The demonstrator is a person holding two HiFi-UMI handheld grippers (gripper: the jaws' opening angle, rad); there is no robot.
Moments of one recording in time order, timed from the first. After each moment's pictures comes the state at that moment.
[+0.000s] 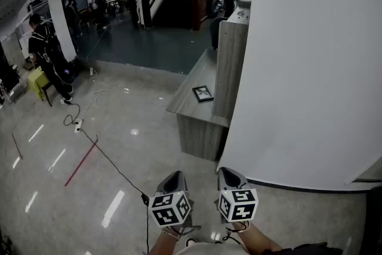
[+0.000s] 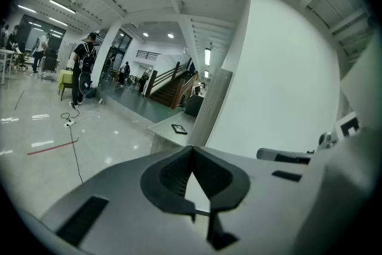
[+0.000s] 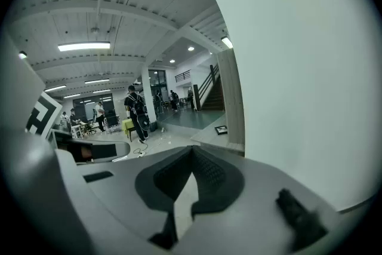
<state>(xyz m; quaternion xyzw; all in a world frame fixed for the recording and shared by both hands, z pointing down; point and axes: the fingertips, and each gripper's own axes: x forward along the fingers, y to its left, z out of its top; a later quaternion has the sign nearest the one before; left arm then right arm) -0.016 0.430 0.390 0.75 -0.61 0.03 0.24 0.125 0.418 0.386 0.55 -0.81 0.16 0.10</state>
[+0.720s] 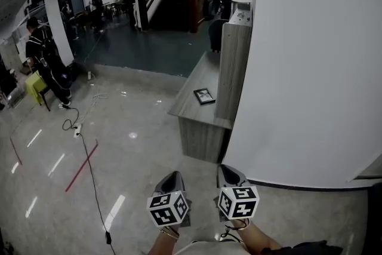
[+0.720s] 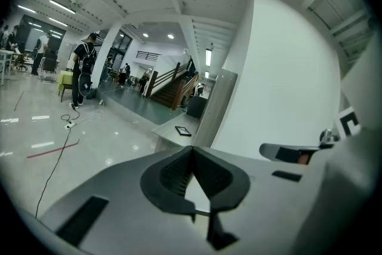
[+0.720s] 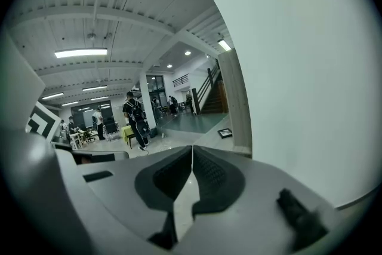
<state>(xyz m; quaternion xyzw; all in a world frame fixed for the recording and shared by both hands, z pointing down) -0.054 0.418 0.394 0.75 -0.62 0.03 0.24 0.095 0.402 0.381 0.56 -0.81 0.17 0.07</state>
